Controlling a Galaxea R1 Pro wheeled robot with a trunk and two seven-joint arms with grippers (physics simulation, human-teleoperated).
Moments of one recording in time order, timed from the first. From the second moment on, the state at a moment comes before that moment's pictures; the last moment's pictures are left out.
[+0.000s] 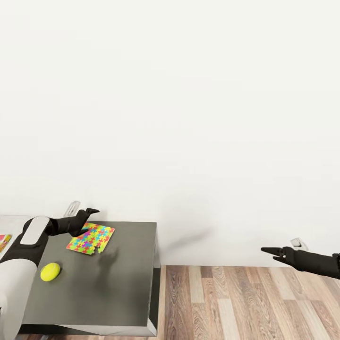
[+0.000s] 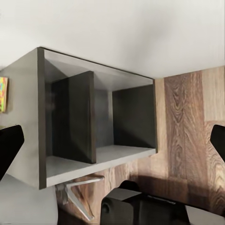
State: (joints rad) left arm -0.84 0.29 0.26 -0.74 1.11 0.88 0.24; right arm -0.45 -0.51 -0.30 -1.04 -0.22 1.02 1.04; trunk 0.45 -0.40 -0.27
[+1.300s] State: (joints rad) left arm -0.82 0.29 0.26 -0.74 1.10 0.88 0.25; right arm -0.45 -0.49 -0.27 -1.06 -0.20 1.00 1.04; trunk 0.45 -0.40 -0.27
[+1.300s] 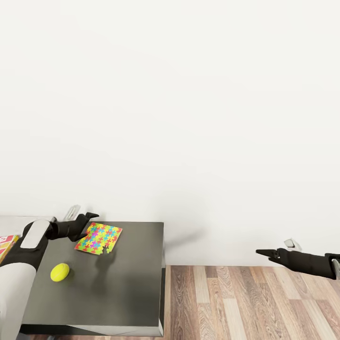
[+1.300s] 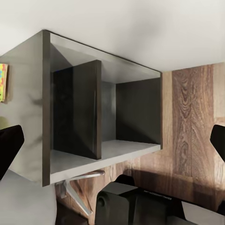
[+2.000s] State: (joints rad) left arm -0.81 0.29 0.26 -0.74 1.10 0.88 0.25; right arm -0.45 -0.48 -0.27 -1.06 -0.19 1.00 1.04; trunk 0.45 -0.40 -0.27
